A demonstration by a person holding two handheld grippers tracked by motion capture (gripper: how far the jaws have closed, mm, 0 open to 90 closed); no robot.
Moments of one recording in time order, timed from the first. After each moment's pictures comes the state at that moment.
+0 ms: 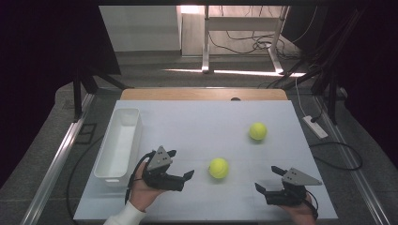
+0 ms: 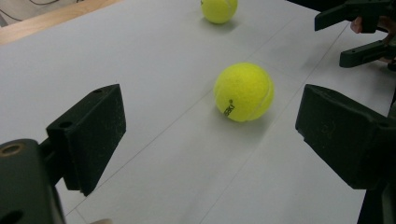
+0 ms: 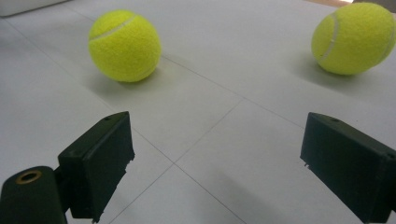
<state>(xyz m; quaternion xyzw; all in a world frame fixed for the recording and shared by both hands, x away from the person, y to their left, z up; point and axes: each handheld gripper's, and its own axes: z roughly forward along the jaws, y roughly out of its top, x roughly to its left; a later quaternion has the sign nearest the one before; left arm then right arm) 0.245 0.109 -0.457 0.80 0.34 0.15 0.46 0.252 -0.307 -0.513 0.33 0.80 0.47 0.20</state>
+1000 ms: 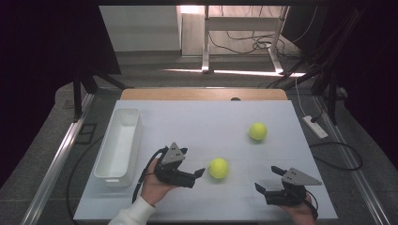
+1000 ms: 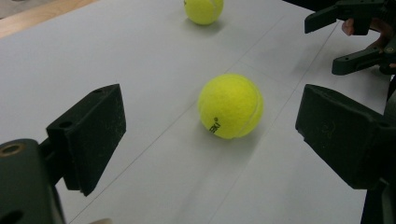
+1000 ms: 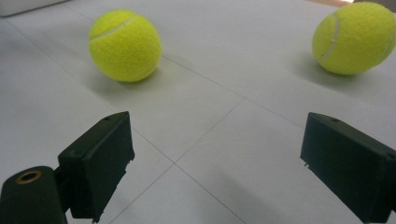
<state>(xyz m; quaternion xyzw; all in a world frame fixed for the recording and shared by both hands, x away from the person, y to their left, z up) 0.262 0.081 -0.457 0.82 0.32 0.13 0.46 0.253 -0.307 -0.513 0.33 0.80 0.47 0.20</state>
